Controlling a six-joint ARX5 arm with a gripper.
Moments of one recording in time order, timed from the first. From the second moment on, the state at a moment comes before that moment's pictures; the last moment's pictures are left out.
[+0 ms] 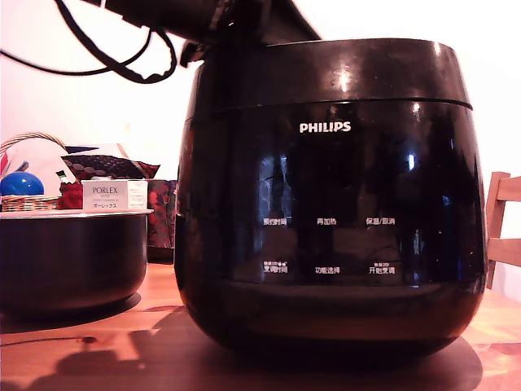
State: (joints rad) arm -0.90 1.32 0.70 0.45 0.15 -0.05
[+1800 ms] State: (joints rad) arm -0.54 0.91 0.67 0.12 -0.34 0.03
